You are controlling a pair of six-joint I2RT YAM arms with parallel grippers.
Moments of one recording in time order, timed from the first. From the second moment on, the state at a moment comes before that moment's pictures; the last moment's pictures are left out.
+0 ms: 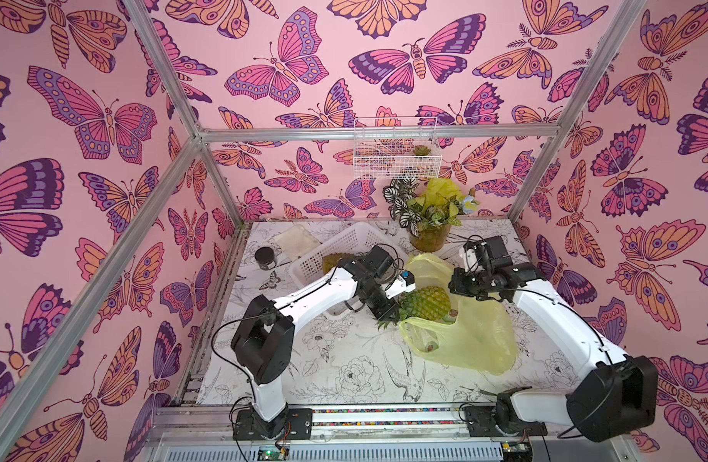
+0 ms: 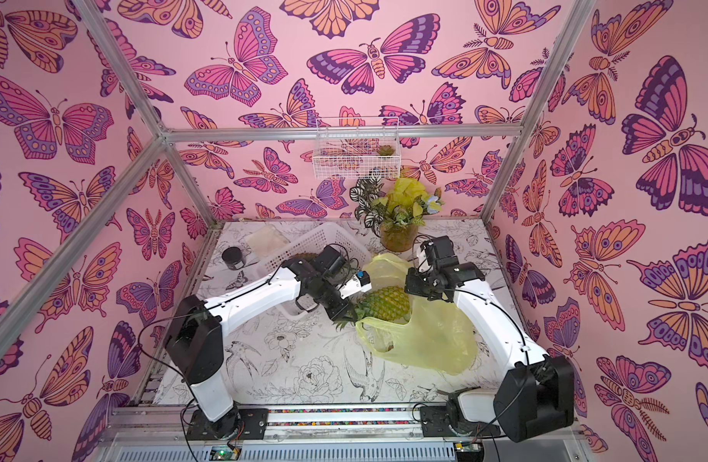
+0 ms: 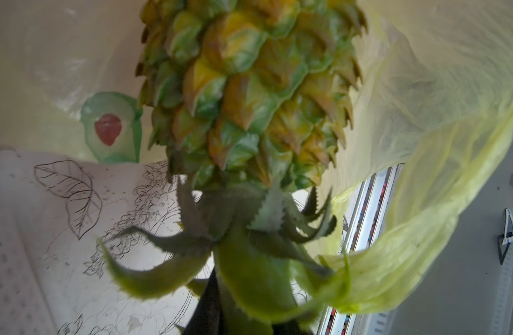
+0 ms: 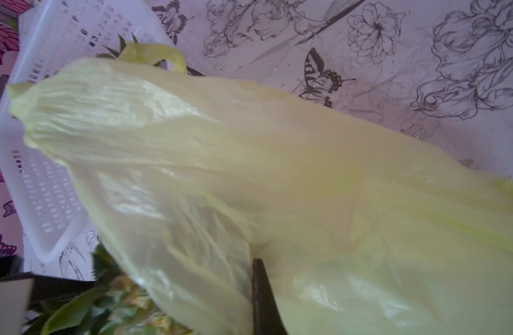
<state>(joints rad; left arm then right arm) -0.74 1.81 1.46 -0.86 0.51 0.25 0.24 1.32 1.12 -0.78 -0.22 0.41</state>
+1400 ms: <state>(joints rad) -0.85 1.89 1.24 -0.25 0.44 0.04 0.23 1.25 0.96 -0.63 -0.27 0.60</state>
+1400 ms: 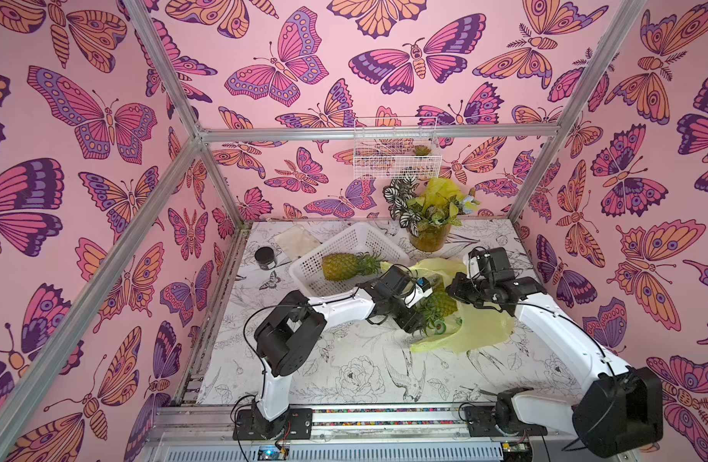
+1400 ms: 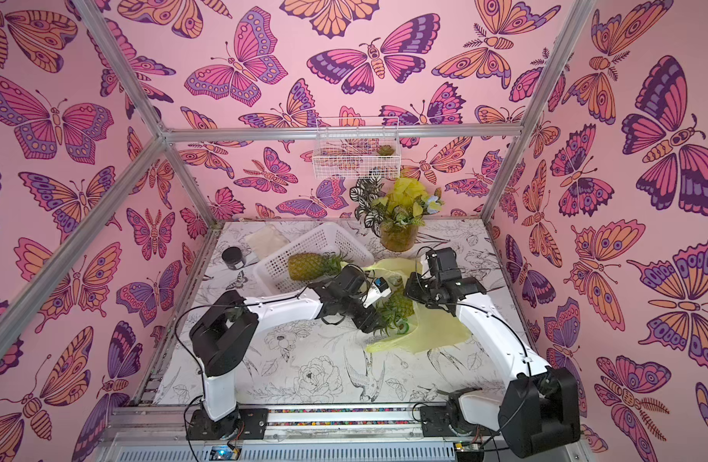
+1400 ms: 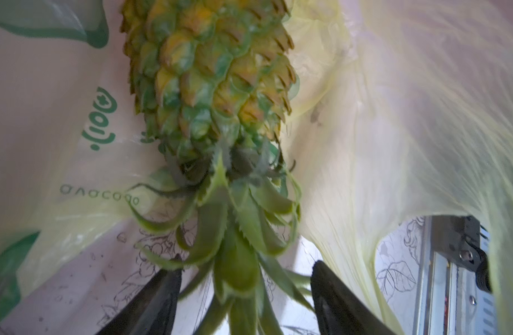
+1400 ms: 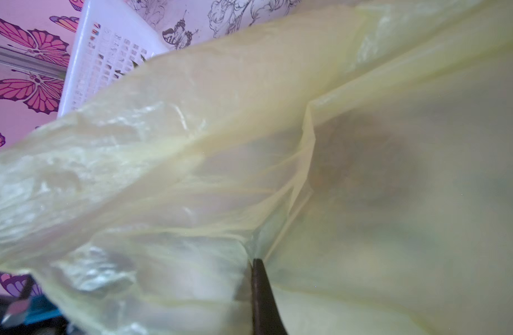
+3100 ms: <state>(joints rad) -0.58 2.09 1.50 -0.18 -0.28 -1.94 0.23 1.32 0.99 -0.68 -0.24 0.59</state>
